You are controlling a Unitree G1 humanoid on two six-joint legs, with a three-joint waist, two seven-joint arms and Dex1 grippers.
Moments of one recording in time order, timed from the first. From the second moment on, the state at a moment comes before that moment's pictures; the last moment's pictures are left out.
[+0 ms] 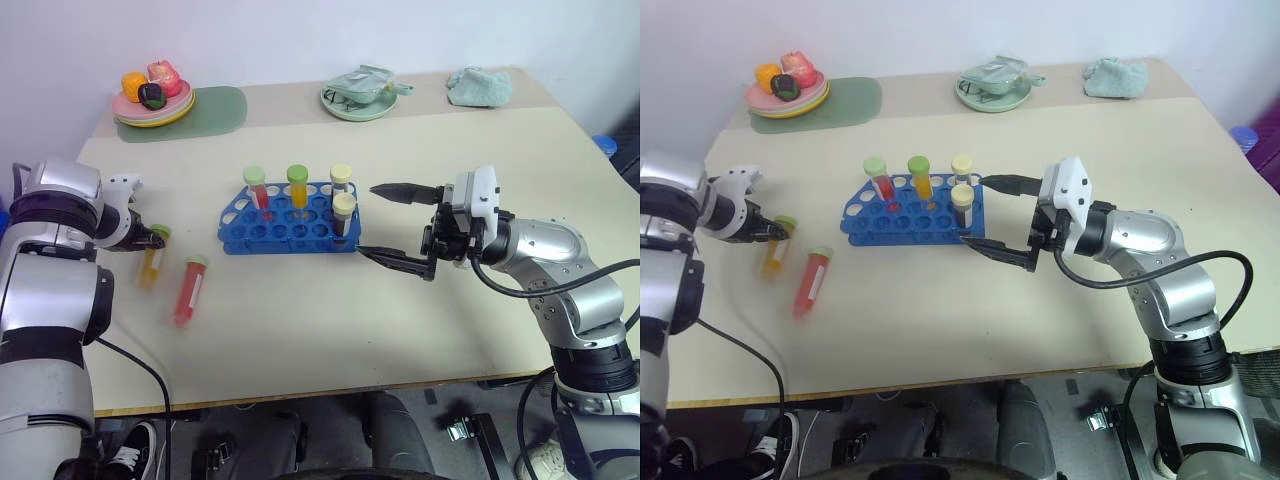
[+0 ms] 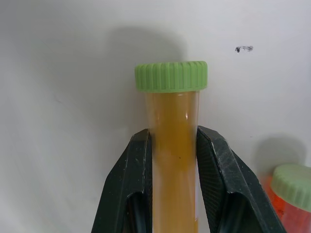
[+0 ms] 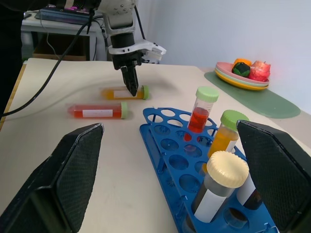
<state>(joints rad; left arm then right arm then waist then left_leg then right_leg) -1.25 0.78 -0.30 1.17 0.04 1.13 -0.93 -0.44 -0.65 -0.01 -0.32 0.55 0.36 1.00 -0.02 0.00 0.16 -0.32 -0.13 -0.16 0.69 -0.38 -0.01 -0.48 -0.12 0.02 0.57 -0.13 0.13</state>
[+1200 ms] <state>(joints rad) -0.48 0.48 0.25 -0.02 -0.39 0.12 -1.02 -0.35 -0.73 -0.14 -0.24 0.52 0.31 1.01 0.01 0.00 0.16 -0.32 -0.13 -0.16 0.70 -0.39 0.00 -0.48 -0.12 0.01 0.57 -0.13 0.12</state>
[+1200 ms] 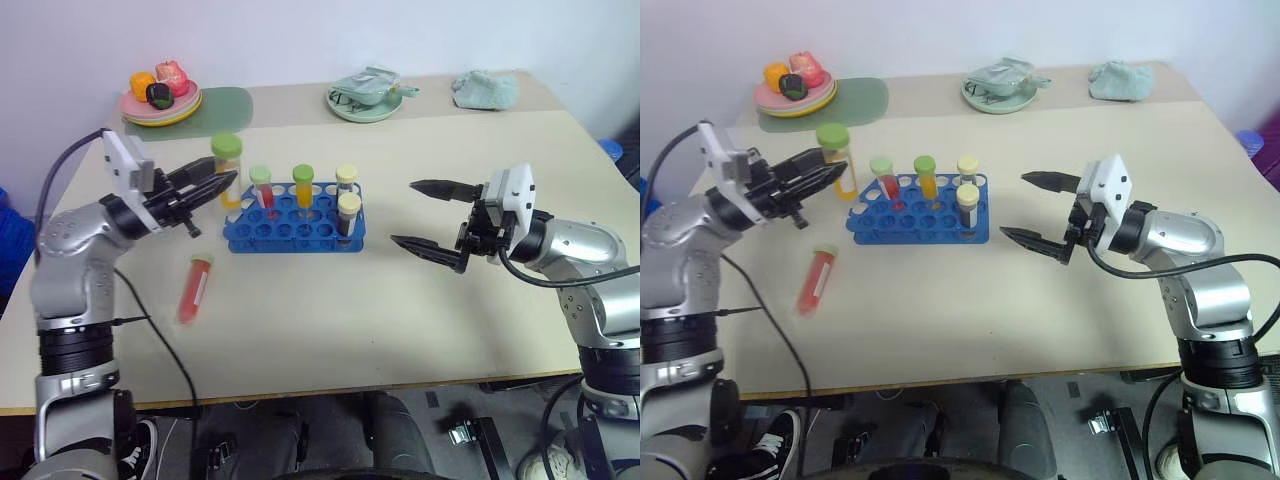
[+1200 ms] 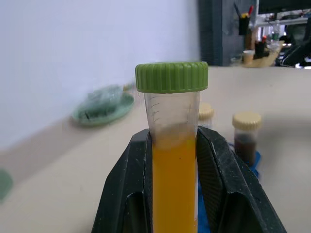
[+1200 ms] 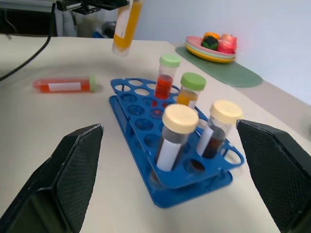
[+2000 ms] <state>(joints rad) -0.45 0.30 -0.01 0.20 -0.14 -0.37 -0.77 -0.30 -0.76 -0.17 -0.30 0.53 0.36 0.97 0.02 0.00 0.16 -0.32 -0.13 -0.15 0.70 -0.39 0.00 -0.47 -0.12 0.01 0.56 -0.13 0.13</state>
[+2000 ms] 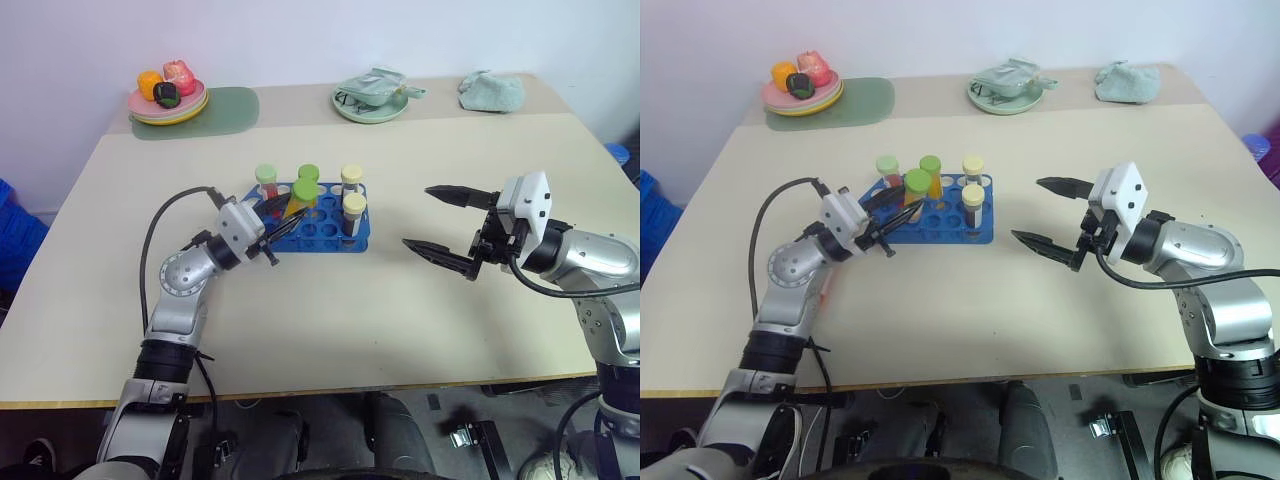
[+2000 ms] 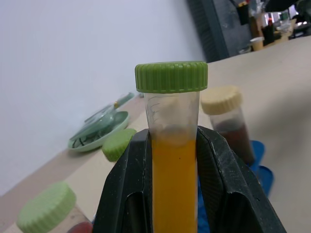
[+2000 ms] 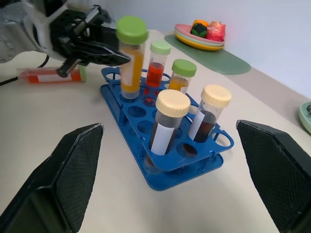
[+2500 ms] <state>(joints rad) -0.47 0.25 -0.03 0.27 -0.20 -0.30 -0.77 -0.30 -0.76 -0.17 -0.31 0.52 0.36 0.96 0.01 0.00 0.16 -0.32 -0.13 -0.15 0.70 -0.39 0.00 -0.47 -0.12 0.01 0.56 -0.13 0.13</state>
